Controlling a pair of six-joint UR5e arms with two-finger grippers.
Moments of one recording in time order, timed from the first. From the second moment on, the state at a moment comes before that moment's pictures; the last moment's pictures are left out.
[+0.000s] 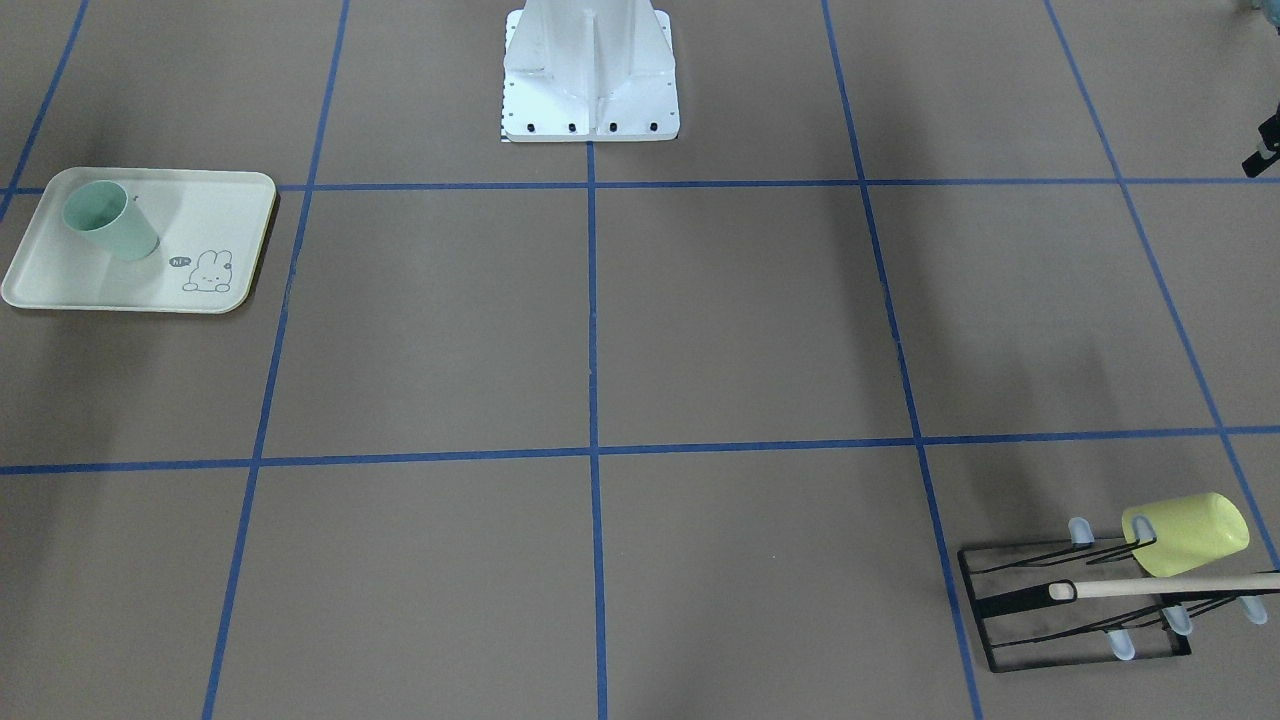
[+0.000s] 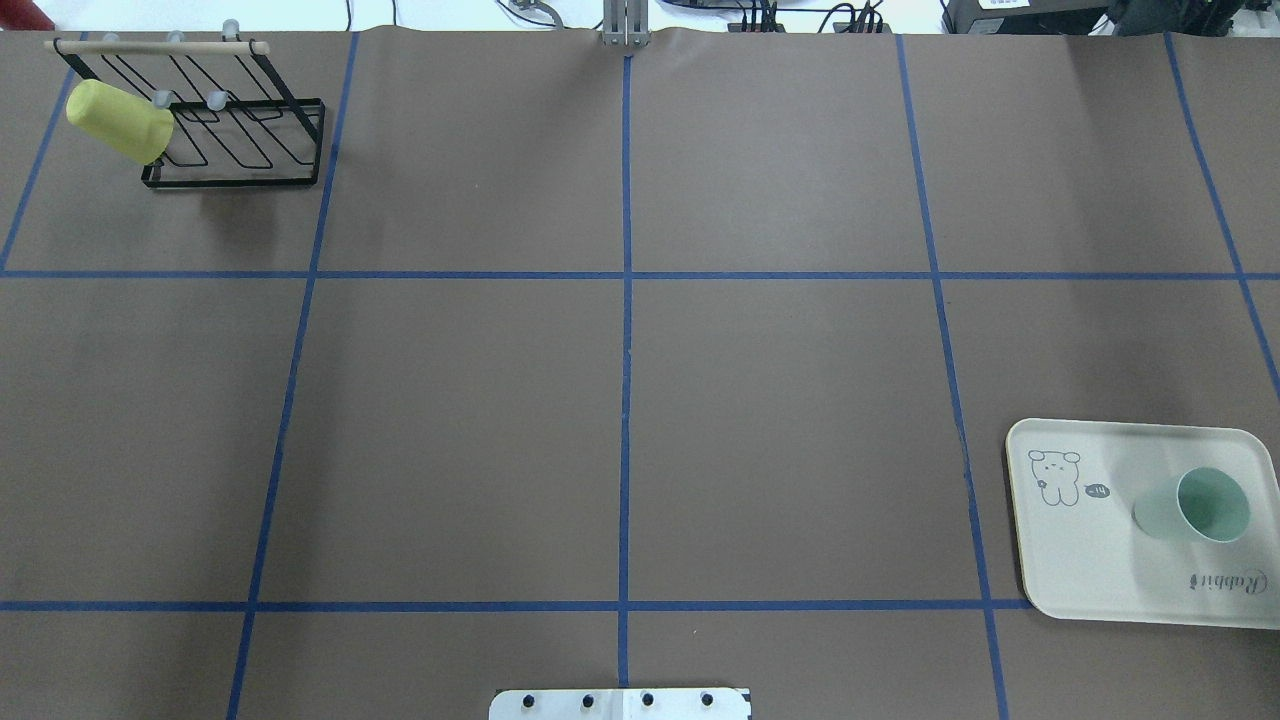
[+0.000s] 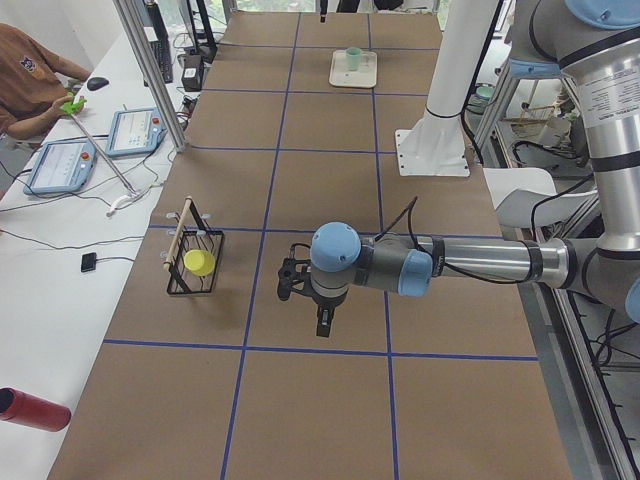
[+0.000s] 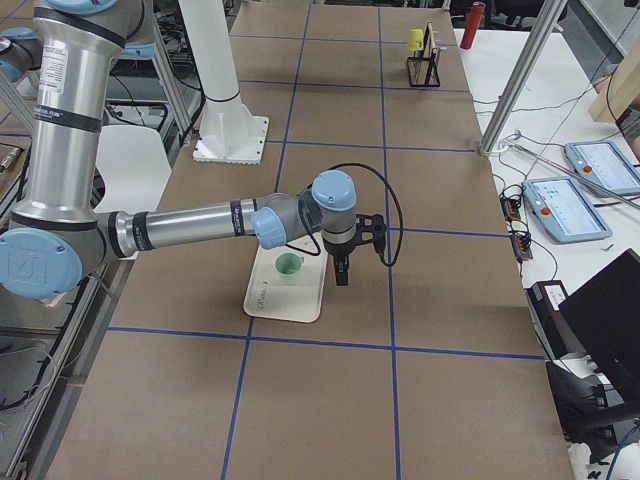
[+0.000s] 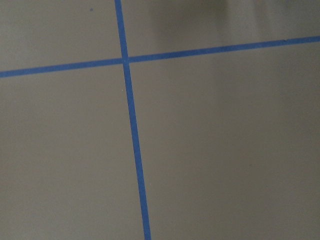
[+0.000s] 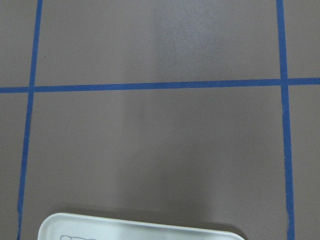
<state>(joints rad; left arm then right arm) -1.52 -1.25 -1.90 -1.69 -2.45 -0.06 1.36 -1.75 1.93 -1.40 2.32 0.35</state>
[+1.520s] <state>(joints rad) -1.52 -1.40 -1.95 -1.50 -2.37 -0.11 1.48 -1.46 1.95 -1.94 2.19 0.05</state>
